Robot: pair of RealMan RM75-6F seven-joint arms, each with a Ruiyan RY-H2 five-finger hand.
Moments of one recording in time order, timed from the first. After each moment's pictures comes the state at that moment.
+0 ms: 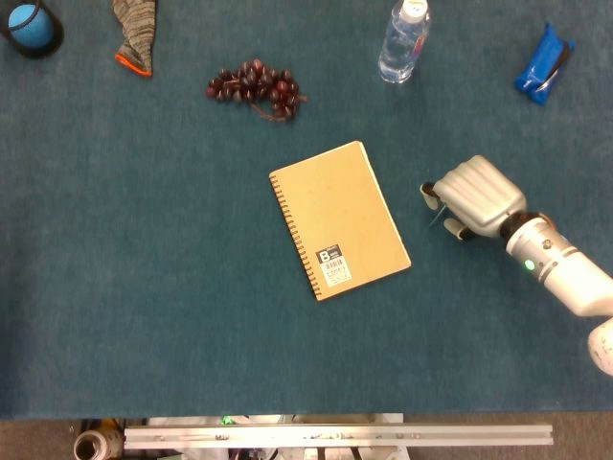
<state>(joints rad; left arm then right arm) -0.06 -1.14 -0.05 -1.59 1.42 1.49 0.09 0.70 -1.50 0.06 -1.42 -1.28 0.74 -0.42</state>
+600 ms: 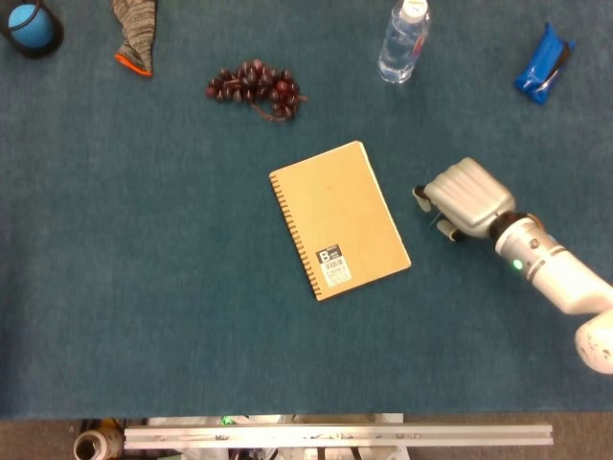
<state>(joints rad) -0.06 -1.15 -0.05 -1.58 1.42 1.48 0.08 0.73 -1.55 0.04 -1.37 -1.25 0.74 -0.43</state>
